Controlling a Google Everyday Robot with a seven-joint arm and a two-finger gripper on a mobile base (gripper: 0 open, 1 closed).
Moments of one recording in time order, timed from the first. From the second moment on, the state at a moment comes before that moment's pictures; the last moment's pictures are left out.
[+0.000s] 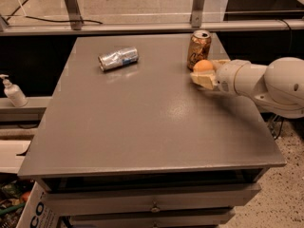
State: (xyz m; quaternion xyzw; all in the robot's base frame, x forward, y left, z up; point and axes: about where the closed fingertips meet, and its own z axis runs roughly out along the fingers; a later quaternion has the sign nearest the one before) arm 0.660 -0.170 0.839 -0.31 0.77 0.08 0.55
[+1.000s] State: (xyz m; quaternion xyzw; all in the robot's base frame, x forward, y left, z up) arm 0.646 -0.173 0.844 -0.30 0.77 0.11 0.56
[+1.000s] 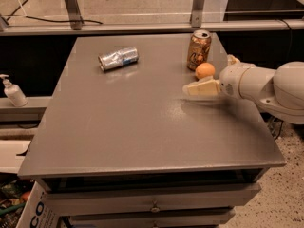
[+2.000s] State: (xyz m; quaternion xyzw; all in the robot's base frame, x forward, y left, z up) arm 0.585 -0.227 0.885 -0.30 0.73 0.17 0.59
